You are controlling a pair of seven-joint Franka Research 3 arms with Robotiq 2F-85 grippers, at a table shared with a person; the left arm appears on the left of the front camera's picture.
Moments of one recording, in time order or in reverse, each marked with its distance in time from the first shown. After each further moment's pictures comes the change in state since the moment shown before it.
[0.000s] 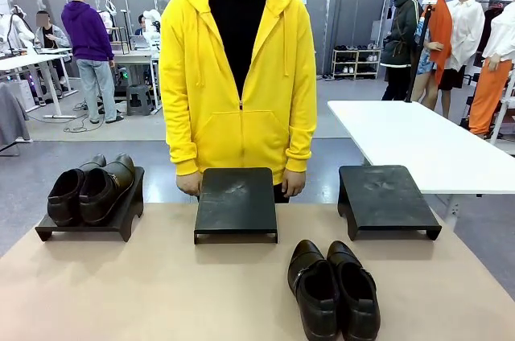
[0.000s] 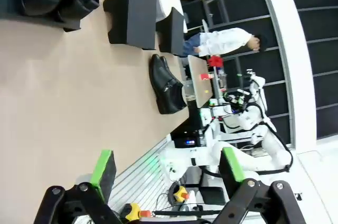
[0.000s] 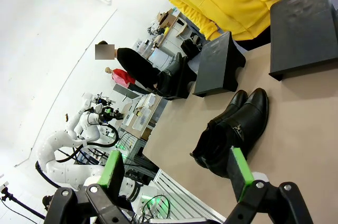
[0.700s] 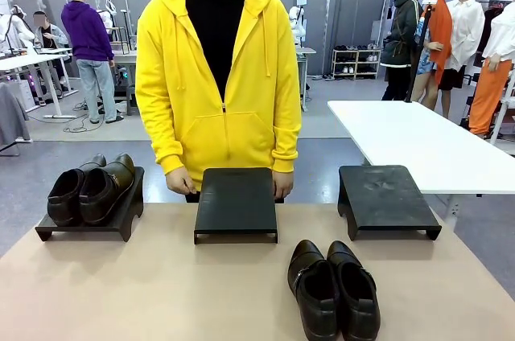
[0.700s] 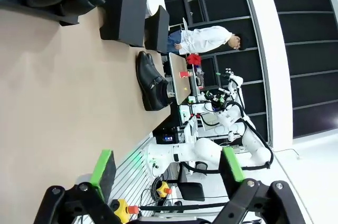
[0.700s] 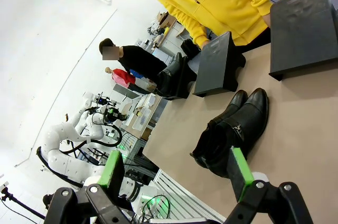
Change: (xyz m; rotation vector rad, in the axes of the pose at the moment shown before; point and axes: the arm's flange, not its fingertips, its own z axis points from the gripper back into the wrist) left arm 0.009 0.036 0.012 -0.096 0.022 0.065; right arm 0.000 0.000 0.000 0.000 0.000 0.000
